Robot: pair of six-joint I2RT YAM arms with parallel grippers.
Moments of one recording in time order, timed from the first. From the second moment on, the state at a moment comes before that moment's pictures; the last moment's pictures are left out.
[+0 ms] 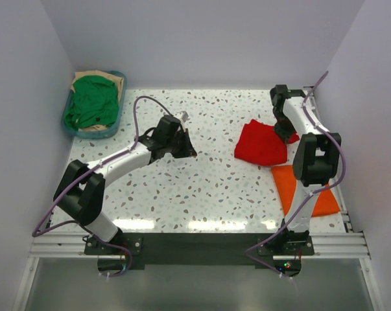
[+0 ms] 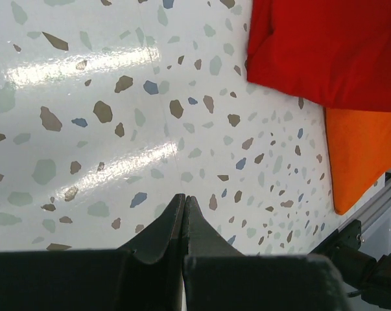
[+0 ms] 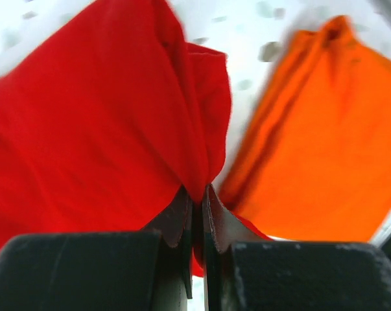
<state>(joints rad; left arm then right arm) -0.59 1.60 1.07 -0.22 0.19 -0.65 0.06 2.01 1.74 -1.20 0.56 0.97</state>
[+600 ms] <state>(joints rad) -0.59 1.58 1.09 -0.25 0.24 -0.65 -0.08 1.77 1.72 -1.35 0.64 1.07</state>
